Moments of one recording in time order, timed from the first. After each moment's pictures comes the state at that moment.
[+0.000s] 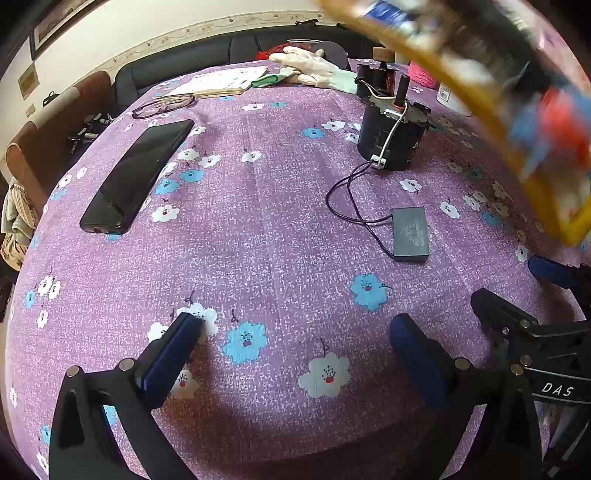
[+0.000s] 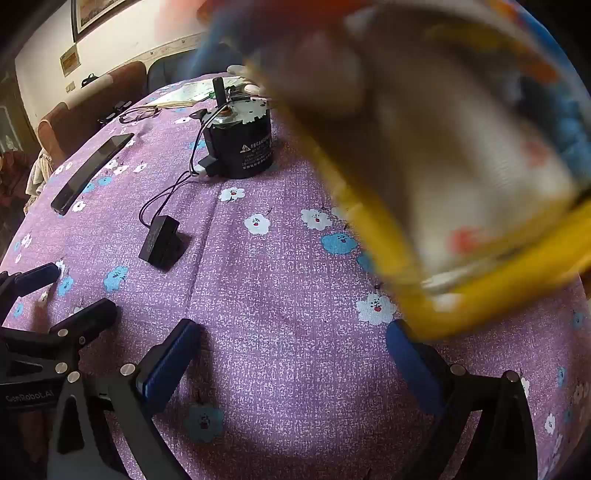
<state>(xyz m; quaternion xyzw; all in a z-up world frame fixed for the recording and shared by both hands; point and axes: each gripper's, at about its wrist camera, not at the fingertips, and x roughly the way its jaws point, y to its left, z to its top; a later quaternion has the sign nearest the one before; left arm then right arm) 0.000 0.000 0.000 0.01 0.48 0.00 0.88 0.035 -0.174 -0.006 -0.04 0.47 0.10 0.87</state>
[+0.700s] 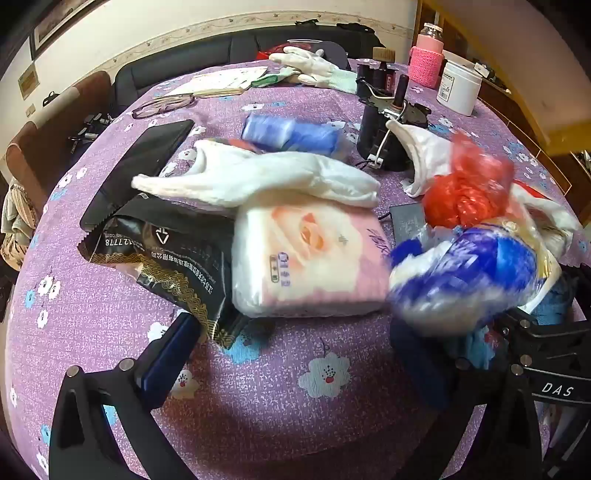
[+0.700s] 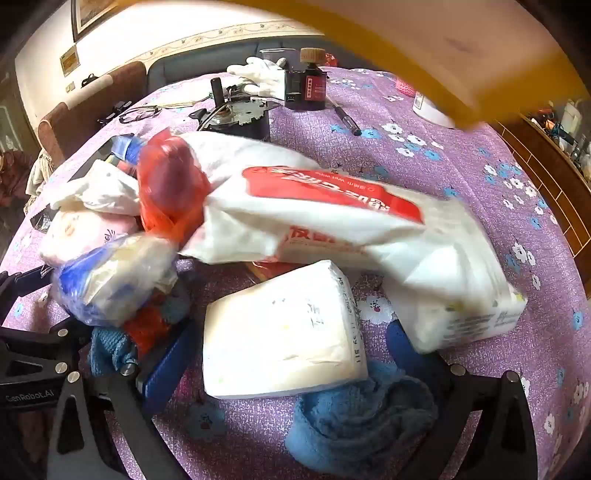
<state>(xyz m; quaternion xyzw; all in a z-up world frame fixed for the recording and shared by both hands) -0.001 0.001 -0.001 0.01 0.48 0.00 0.88 0.029 -0.174 -0.007 -0.04 0.47 0.10 0.87</state>
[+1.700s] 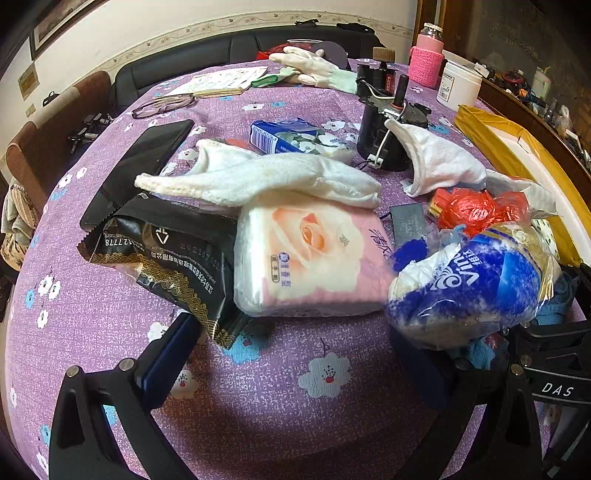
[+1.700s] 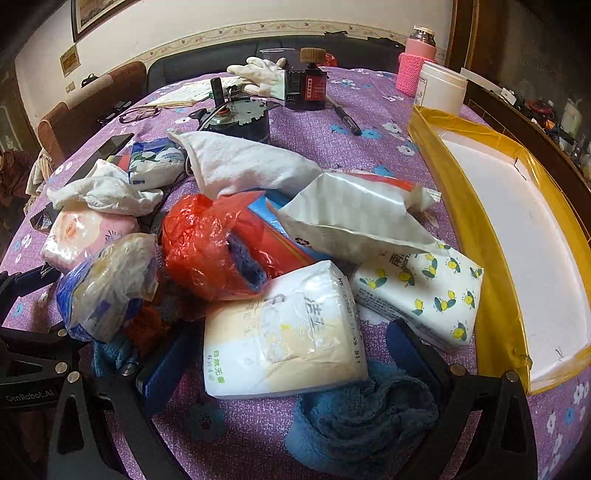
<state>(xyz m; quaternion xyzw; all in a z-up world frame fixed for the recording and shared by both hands) 0.000 0.001 -0.001 0.01 0.48 0.00 0.88 0.031 -0.172 -0.010 -0.04 0.47 0.10 0.87</state>
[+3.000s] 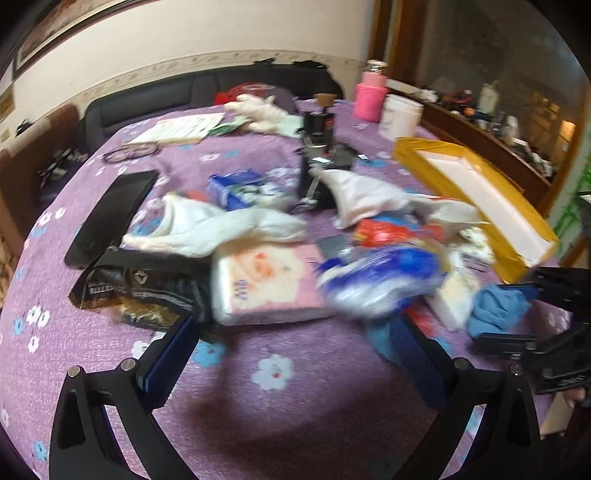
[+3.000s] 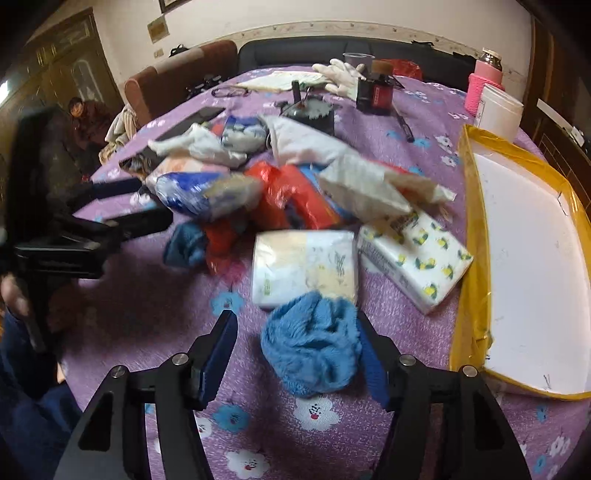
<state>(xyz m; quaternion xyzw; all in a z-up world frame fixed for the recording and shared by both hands) -0.032 -0.014 0.030 0.00 0.40 -0.10 0.91 -0.011 -0.221 0.017 -0.08 0.47 0.28 0.83</state>
